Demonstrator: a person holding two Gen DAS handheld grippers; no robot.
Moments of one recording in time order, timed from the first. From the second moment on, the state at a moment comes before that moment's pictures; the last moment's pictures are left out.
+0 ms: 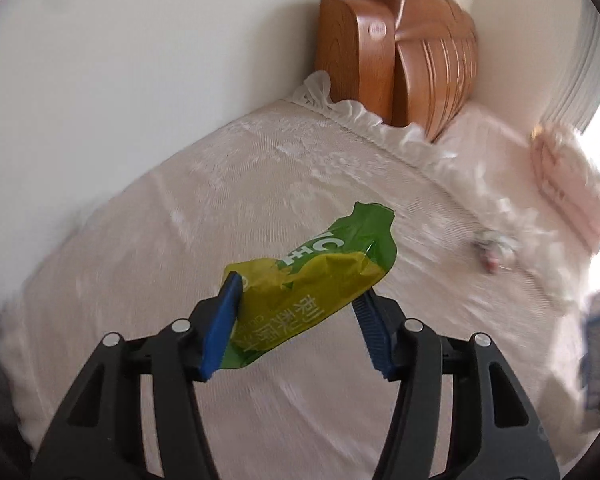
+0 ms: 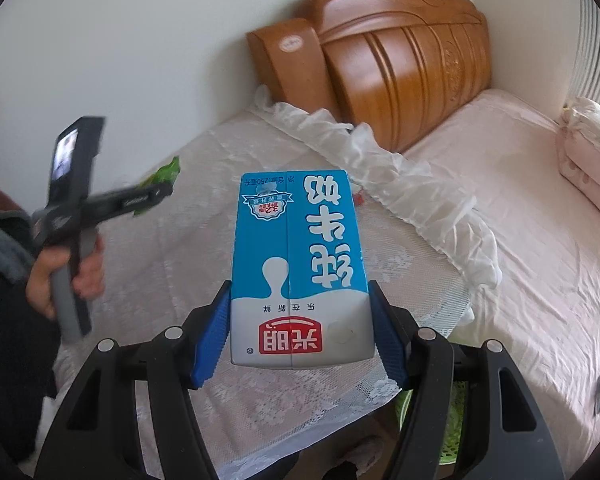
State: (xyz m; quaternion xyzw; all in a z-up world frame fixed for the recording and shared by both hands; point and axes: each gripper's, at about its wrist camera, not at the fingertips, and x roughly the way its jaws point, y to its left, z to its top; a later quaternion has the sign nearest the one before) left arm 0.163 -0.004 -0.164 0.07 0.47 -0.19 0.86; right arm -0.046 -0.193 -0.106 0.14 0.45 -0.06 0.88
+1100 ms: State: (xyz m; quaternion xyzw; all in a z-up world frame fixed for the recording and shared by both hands) left arm -0.066 -0.080 -0.102 0.09 0.48 -0.25 0.84; right arm -0.164 -0.251 -0.086 0.16 0.42 -0.06 0.89
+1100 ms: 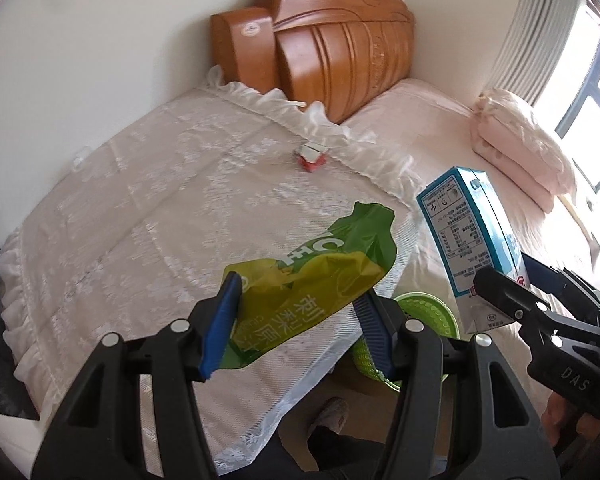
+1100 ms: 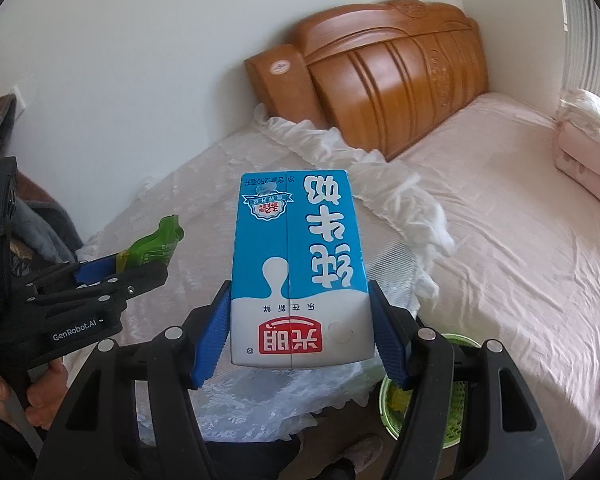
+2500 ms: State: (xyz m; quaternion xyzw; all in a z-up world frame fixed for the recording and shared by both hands) left arm -0.157 -0.200 -0.120 0.16 0.48 -0.36 0.79; right arm -0.306 -0.411 -0.180 0.24 0.49 -0.30 0.78
